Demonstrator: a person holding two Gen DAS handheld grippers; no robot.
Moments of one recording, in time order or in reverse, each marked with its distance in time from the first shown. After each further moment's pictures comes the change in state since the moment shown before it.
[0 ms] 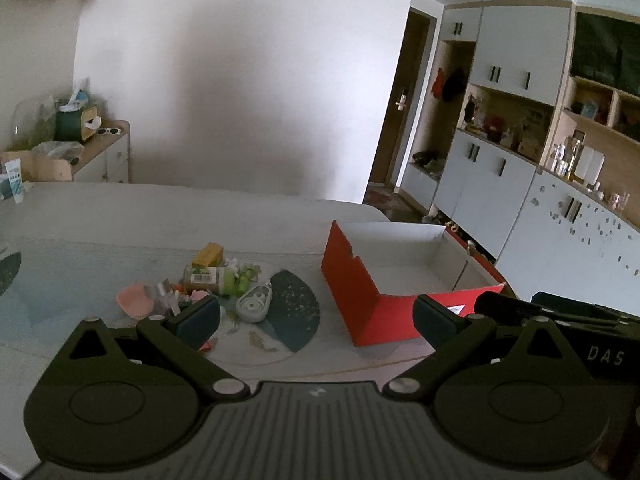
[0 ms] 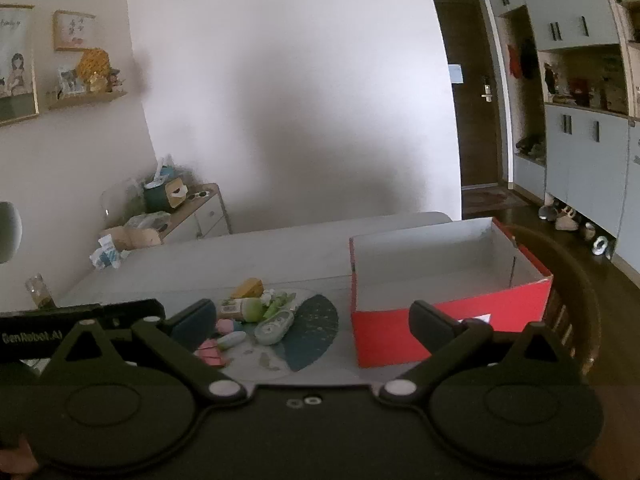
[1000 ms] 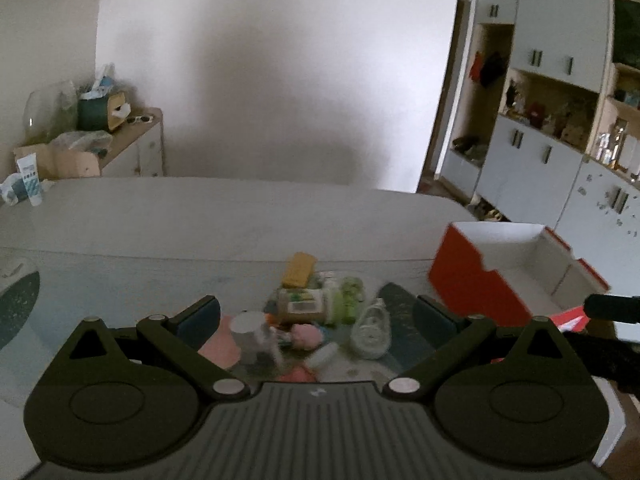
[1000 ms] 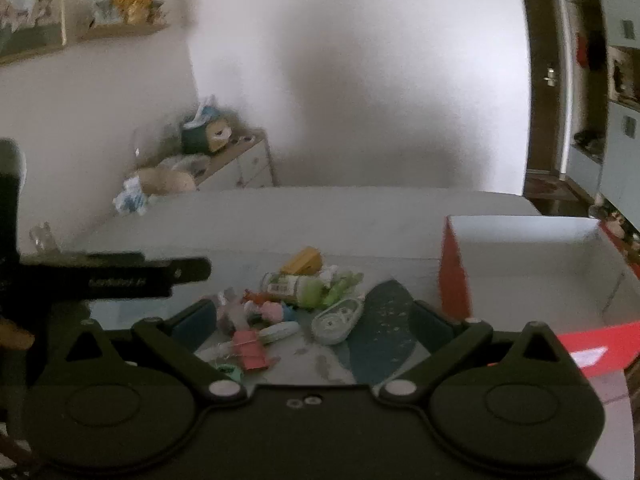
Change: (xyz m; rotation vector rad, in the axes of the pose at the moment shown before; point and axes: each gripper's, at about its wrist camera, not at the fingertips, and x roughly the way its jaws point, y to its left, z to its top) left arm 0.108 0.132 0.027 0.017 0.047 0.101; right arm 0.119 0.071 0.005 -0.131 0.154 0.109
